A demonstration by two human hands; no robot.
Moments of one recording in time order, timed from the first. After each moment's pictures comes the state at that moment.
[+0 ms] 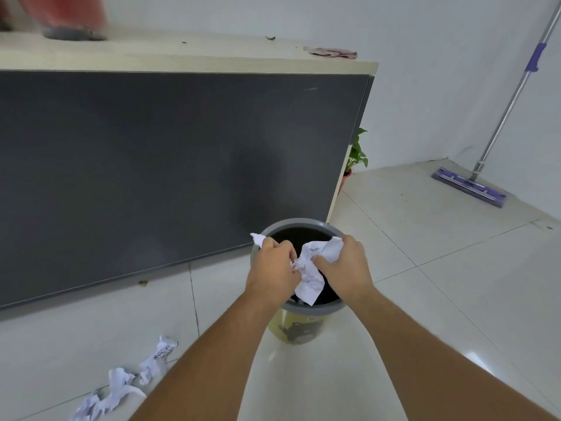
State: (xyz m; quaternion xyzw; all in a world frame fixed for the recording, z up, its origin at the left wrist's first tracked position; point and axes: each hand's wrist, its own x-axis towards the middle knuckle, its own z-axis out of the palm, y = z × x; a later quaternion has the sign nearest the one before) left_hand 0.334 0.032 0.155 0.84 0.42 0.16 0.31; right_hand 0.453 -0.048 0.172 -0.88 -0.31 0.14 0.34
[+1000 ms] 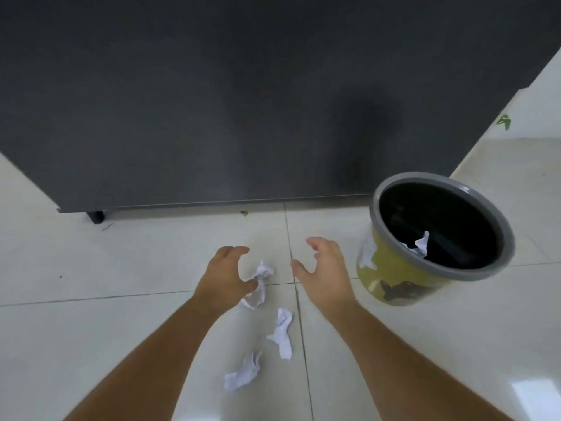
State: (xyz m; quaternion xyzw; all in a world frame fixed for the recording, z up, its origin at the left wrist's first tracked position) left_hand 0.038 0.072 0.036 0.73 0.58 0.11 0.34; right_hand 0.231 0.006 0.045 -0.77 -0.48 0.24 0.34
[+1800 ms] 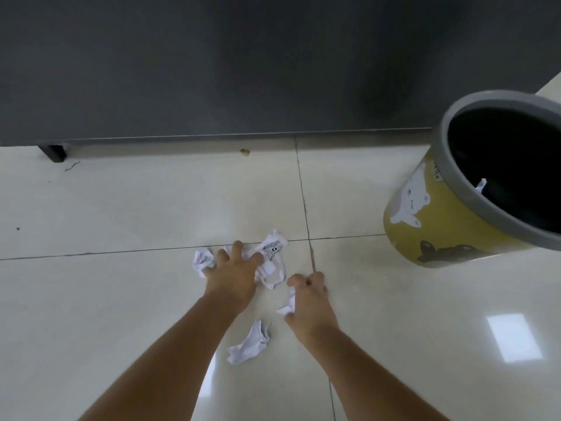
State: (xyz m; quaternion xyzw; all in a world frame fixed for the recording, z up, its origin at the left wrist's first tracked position) left_hand 0.036 0.065 -0.109 0.80 0.56 -0.16 0.15; right_hand 0.174 -0.028 -0.113 -0.79 -0.50 0.35 0.07
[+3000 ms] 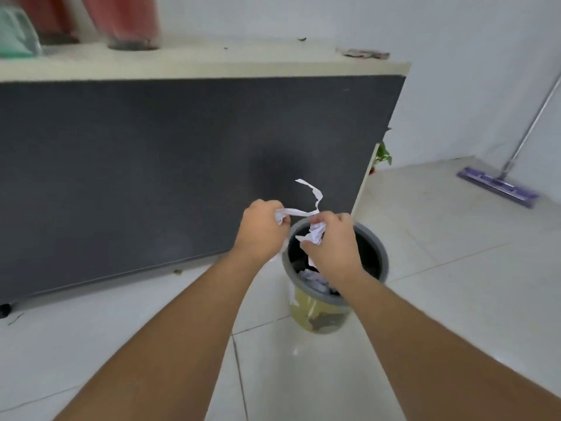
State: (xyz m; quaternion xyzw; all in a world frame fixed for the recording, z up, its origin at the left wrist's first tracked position) left_hand 0.266 0.076 0.236 0.82 0.45 0.22 0.28; right_hand 0.376 -0.016 0.211 -0.81 -0.41 0.12 0.39
